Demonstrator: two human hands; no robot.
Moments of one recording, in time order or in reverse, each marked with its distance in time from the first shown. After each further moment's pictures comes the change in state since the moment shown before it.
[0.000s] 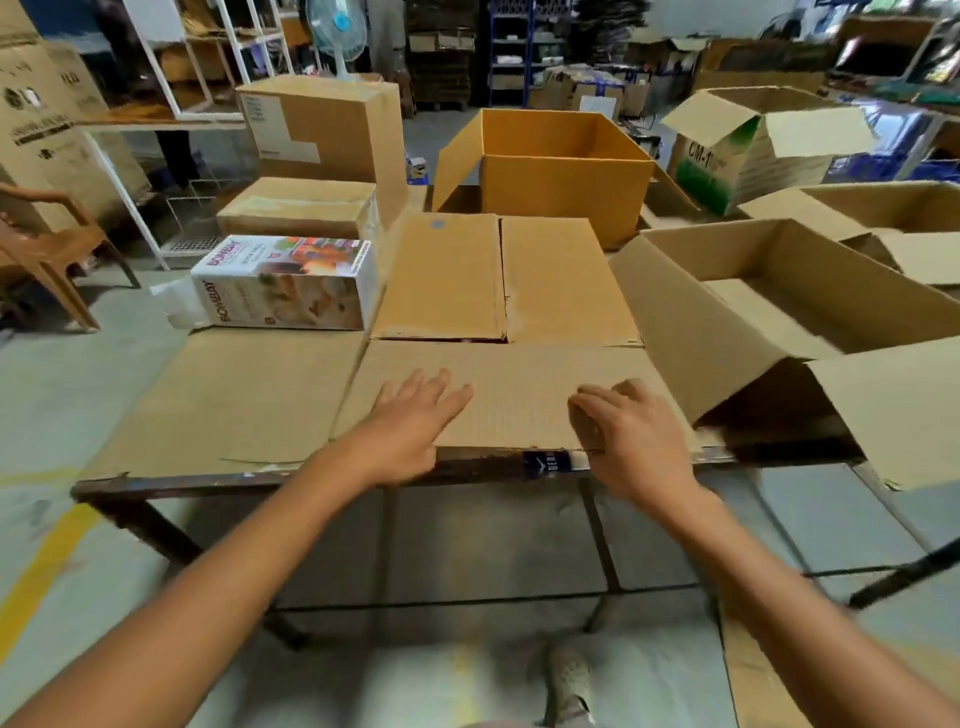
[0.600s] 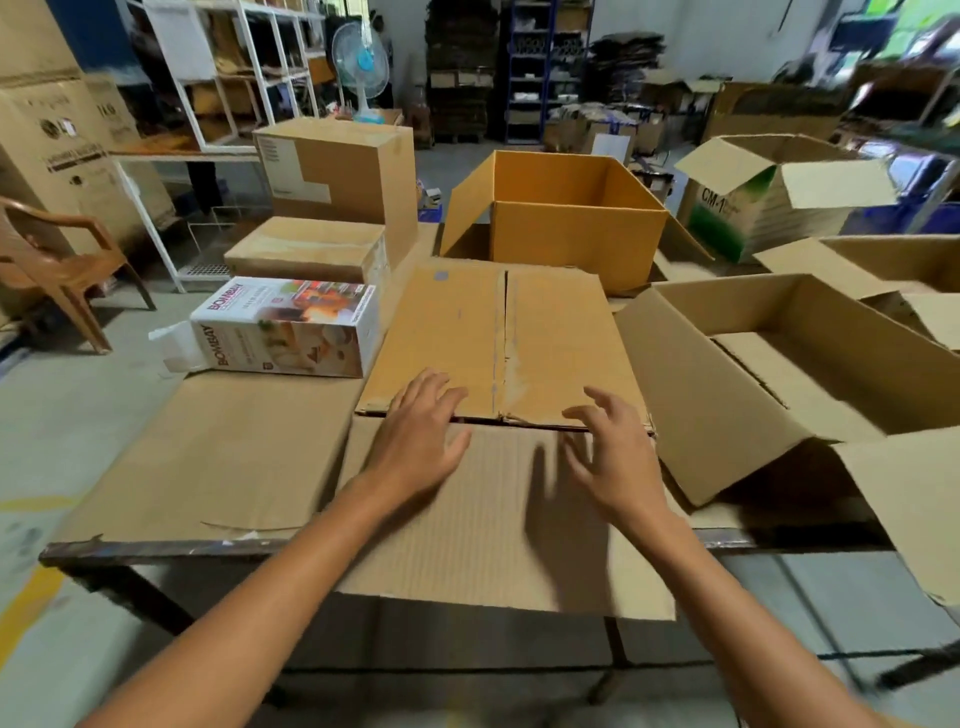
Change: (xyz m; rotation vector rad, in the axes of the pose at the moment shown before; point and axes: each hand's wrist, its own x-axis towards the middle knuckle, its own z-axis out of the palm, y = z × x) left_hand 0.100 -0.022 0.006 -0.201 0.612 -0.018; right_hand 0.076 0.026 0.039 0.343 0.034 0.186
